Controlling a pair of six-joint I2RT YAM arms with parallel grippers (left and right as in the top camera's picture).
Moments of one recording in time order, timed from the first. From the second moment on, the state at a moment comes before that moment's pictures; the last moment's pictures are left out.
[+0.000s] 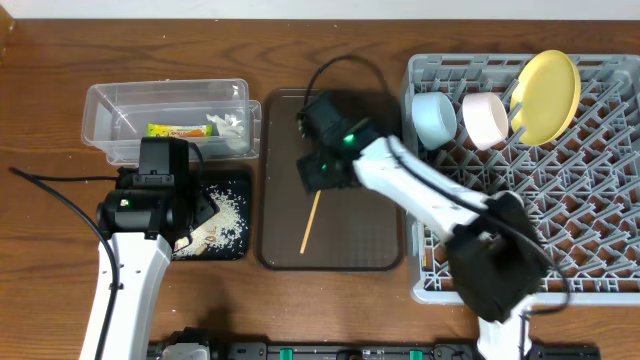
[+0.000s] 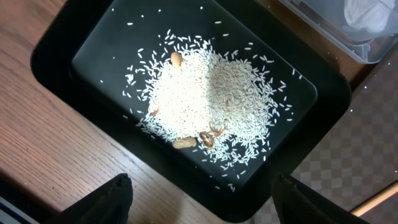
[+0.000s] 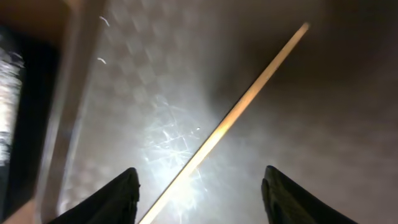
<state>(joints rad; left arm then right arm) 0.00 1.17 0.99 -1.11 -0.19 -0.66 0.72 2.03 1.55 -0.77 -0.08 0.40</state>
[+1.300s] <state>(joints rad) 0.00 1.17 0.99 -1.10 -0.19 -0.66 0.41 1.69 1.55 -1.27 -0.01 0.30</state>
